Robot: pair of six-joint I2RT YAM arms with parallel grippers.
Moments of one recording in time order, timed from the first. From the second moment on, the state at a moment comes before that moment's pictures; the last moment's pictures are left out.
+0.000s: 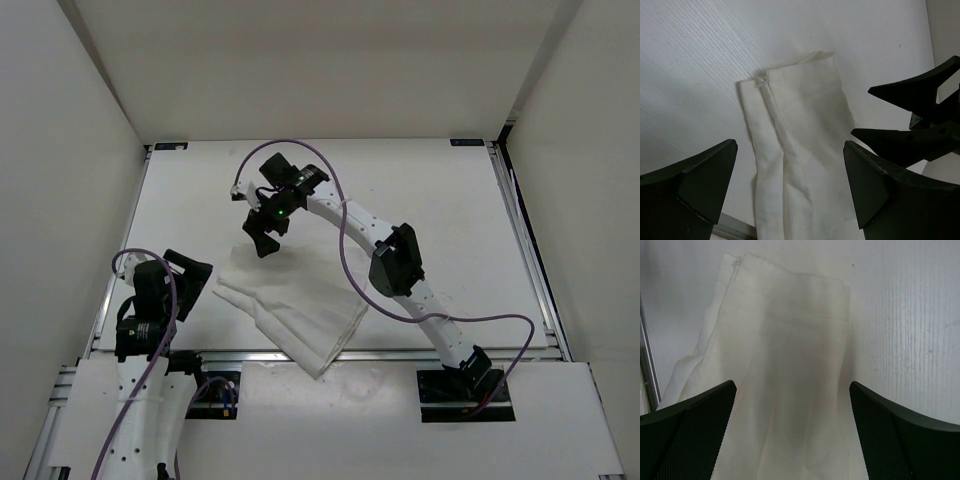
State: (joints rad) left arm 0.03 0.48 0.61 -0.82 -0.07 -0.98; right arm 0.85 2.56 2.57 -1.06 -0.59 -0.41
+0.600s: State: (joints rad) left arm 0.02 0.48 0.58 -0.82 -0.02 -0.96; right arm 0.85 2.63 2.48 -0.99 -0.52 -0.42
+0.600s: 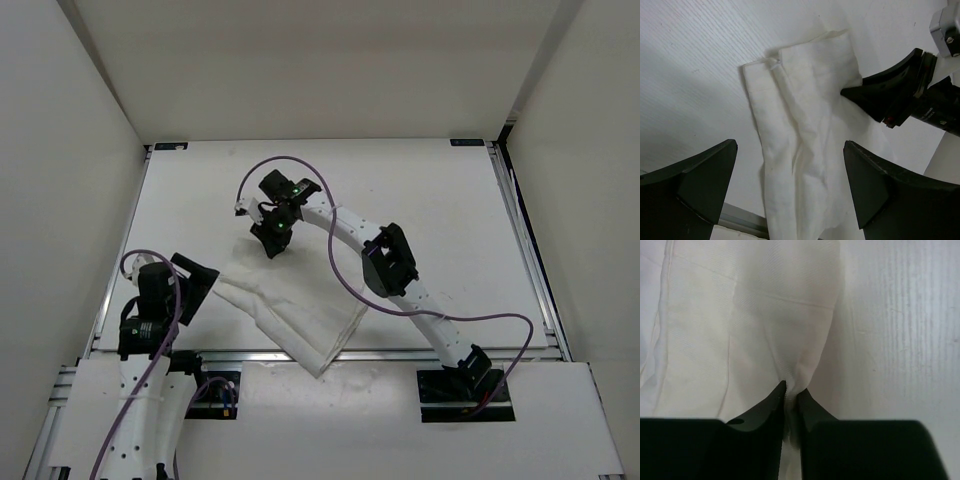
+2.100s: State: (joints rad) left arm 0.05 0.37 0.29 -0.33 0.04 -1.19; right arm 0.43 2.44 2.62 -1.10 -0.52 -0.30
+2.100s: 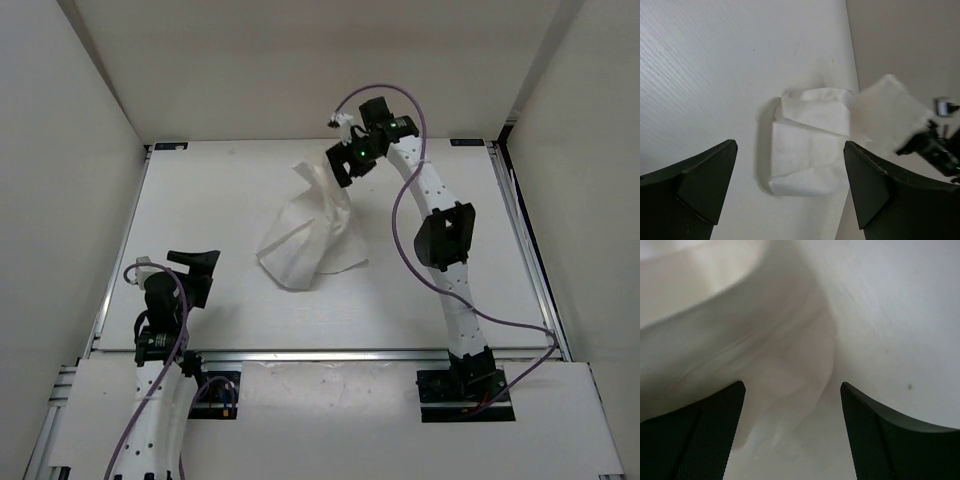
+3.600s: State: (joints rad) left arm -0.35 2.01 1.14 0.47 0.20 -1.33; right arm 0.51 2.50 2.56 -1.13 -0.36 -0.41
